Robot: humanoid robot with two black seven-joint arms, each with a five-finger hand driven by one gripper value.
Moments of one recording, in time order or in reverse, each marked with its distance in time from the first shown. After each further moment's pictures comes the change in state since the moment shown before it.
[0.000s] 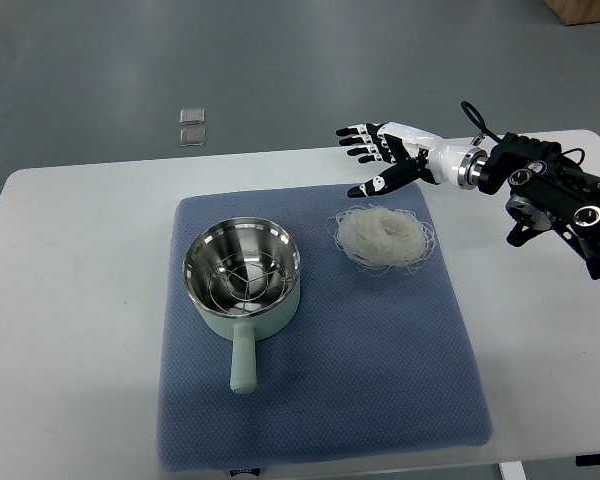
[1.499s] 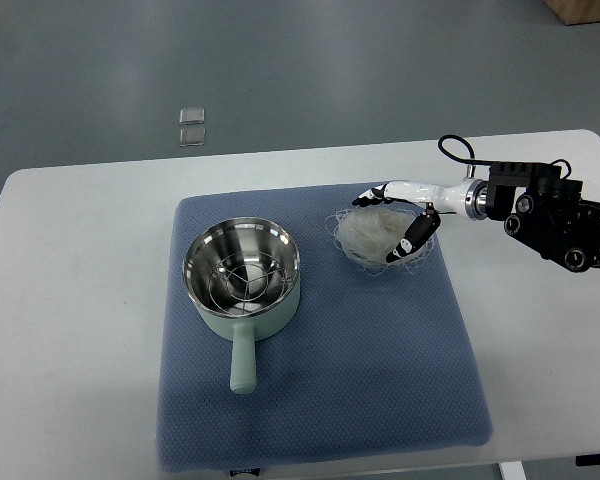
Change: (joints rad) left arm 0.000 0.000 0.000 0.000 0.000 0.000 0.000; right arm 0.025 -0.009 -0.222 -0.053 -0.440 -0.090 0.102
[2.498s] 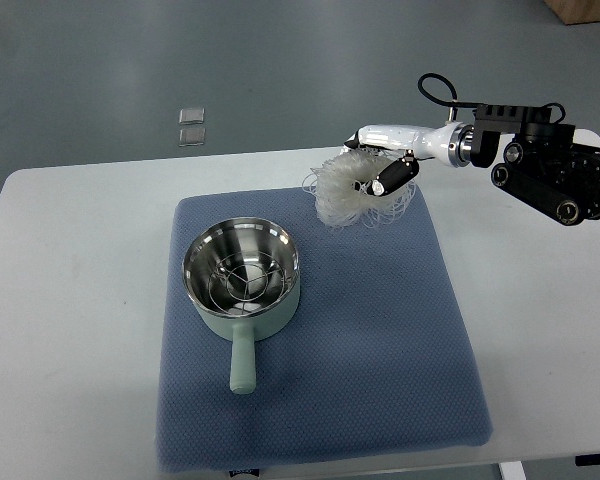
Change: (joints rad) left arm 0.000 0.000 0.000 0.000 0.000 0.000 0.000; right arm 0.195 0.003 -0.033 0.032 0.017 -0.020 0.076
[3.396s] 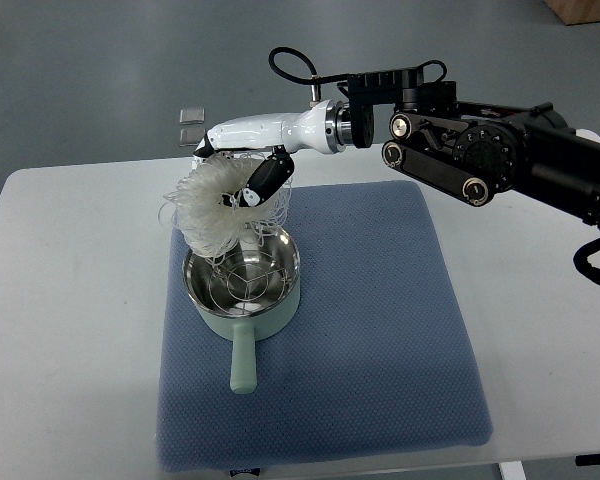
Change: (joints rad) left arm 0.000 0.000 0.000 0.000 0.000 0.000 0.000; right arm 0.169 0.238 -0.038 0.056 -0.001 0.064 0.101
